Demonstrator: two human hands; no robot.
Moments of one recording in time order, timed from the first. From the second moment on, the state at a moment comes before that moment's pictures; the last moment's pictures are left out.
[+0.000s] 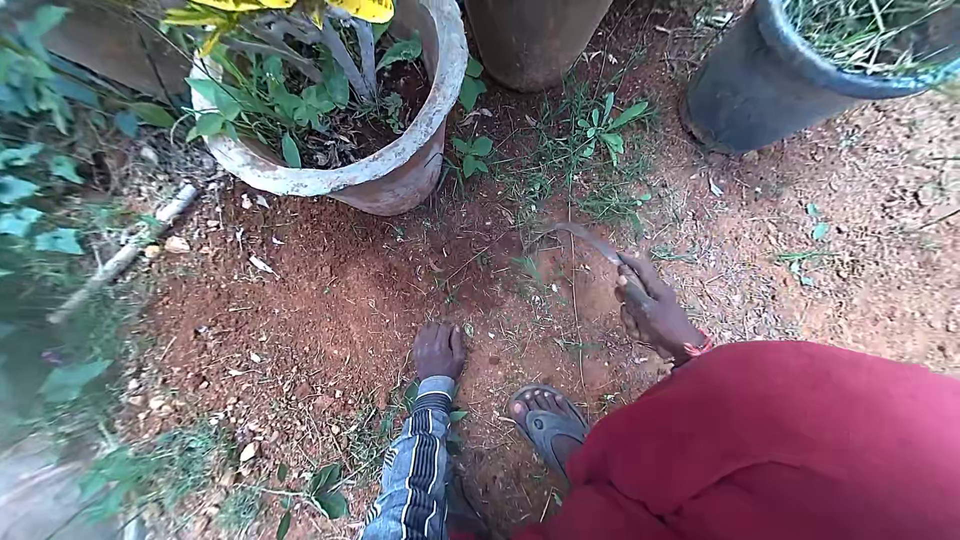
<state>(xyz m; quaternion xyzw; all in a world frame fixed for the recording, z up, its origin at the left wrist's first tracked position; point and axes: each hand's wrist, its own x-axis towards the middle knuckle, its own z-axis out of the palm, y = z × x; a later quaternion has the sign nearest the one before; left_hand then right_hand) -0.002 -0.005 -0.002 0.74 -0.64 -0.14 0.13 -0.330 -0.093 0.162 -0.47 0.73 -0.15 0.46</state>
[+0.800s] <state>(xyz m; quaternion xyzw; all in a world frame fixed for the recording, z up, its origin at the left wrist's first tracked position) -0.001 0.001 -0.007 0.74 -0.64 -0.14 0.14 -0.374 -0.095 0.131 -0.46 0.69 -0.29 0.48</state>
